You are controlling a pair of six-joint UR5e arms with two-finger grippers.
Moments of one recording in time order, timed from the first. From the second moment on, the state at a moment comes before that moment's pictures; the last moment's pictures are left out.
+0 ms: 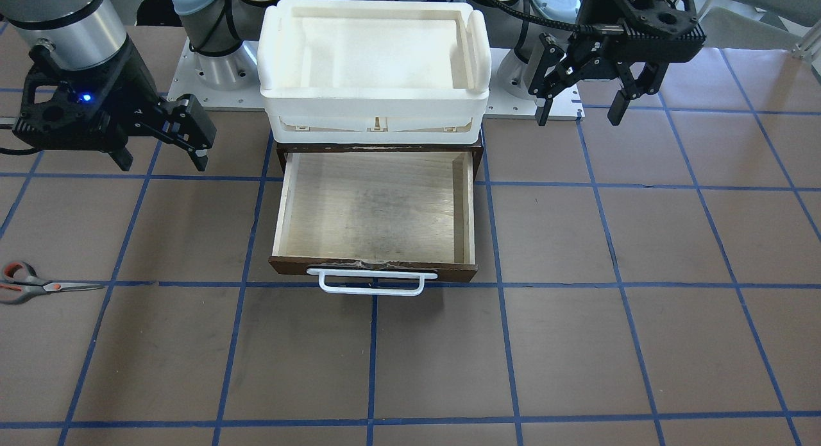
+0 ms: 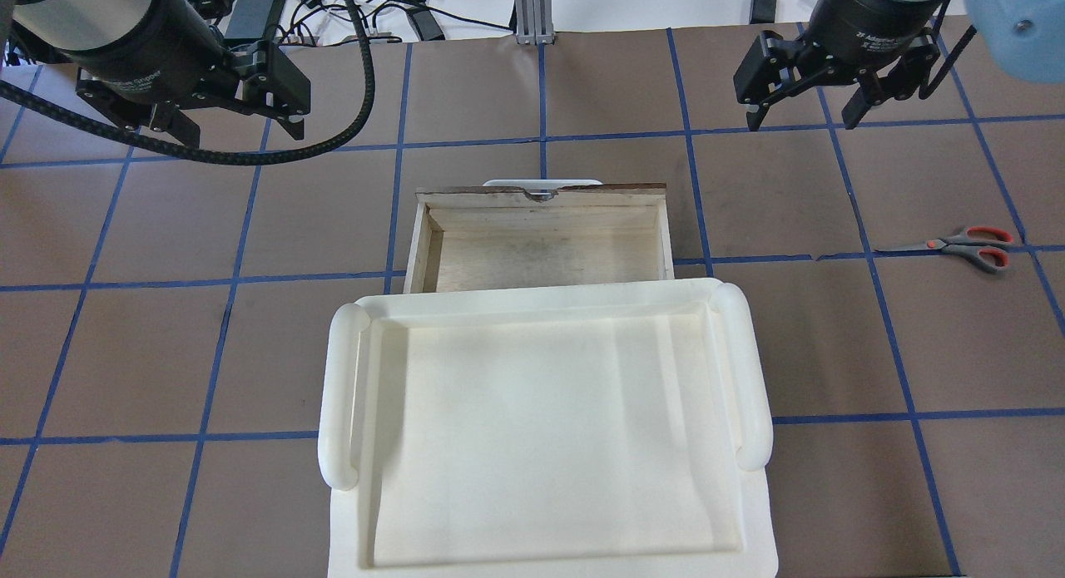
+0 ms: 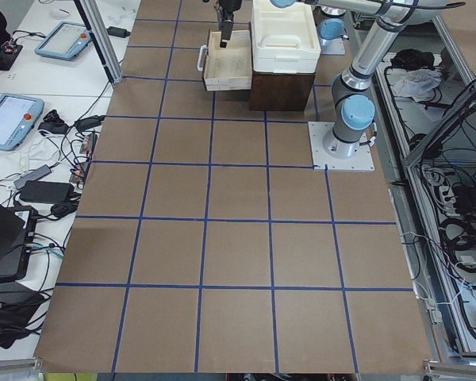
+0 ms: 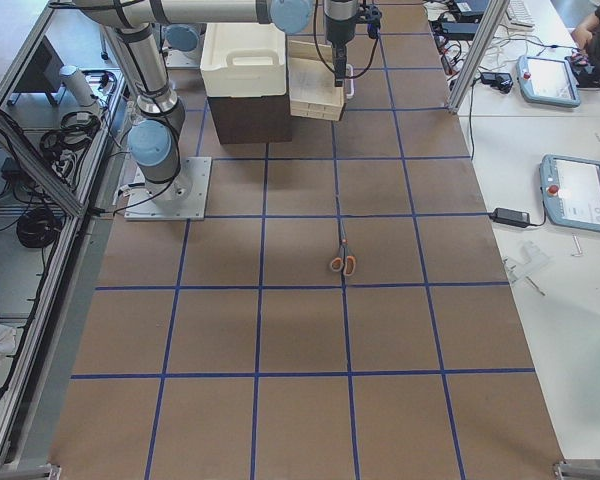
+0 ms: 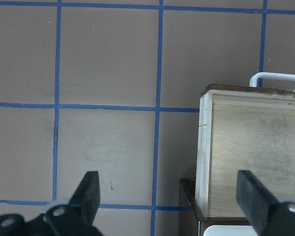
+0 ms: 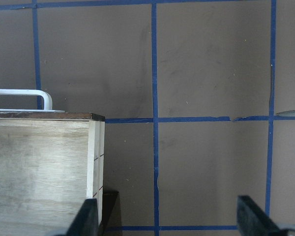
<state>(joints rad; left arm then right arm) -1.57 -1.47 -1.55 -1.48 1.58 -0.05 1.52 -1.53 1.50 -1.60 -1.53 -0.03</state>
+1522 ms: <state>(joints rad) -1.57 -1.47 -1.55 -1.48 1.58 -0.04 1.48 -1.57 1.55 -1.55 -1.57 -0.32</state>
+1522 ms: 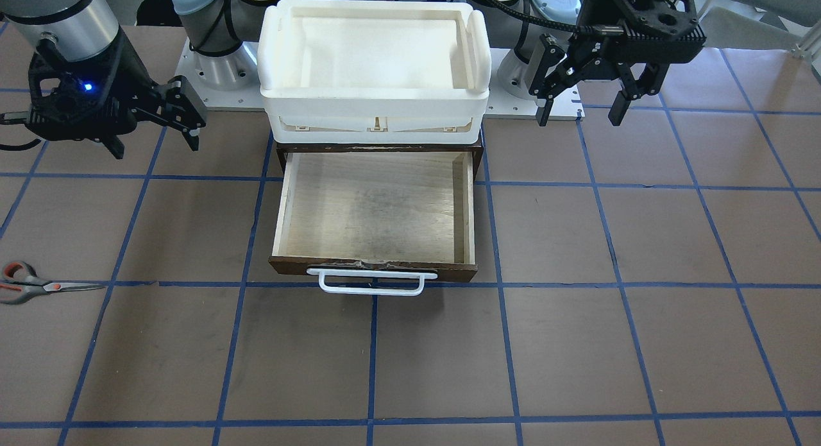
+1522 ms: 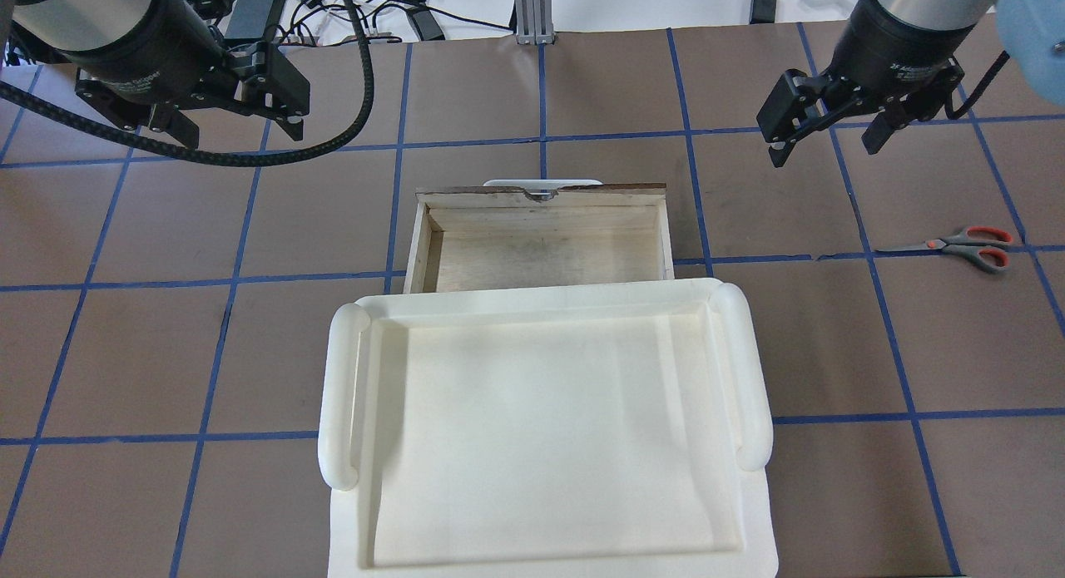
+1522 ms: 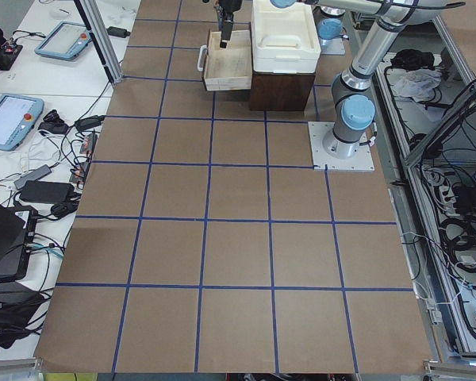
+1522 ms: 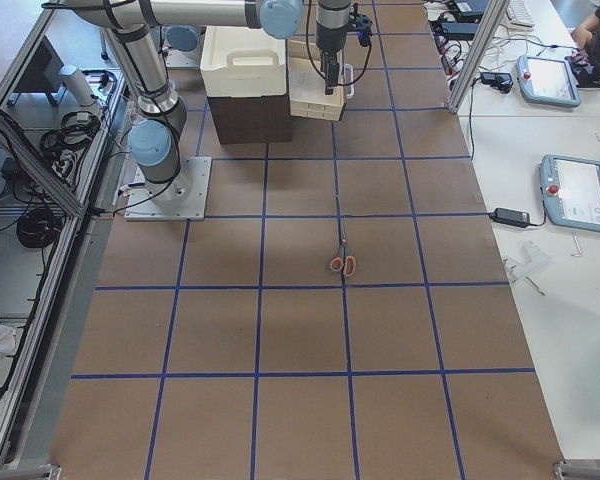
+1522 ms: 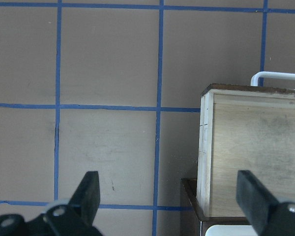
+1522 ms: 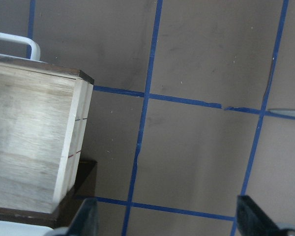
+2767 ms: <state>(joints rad) -1.57 -1.47 -1.55 -1.48 1.58 -0.04 0.99 -1.44 1.75 -1.96 -1.56 -1.88</state>
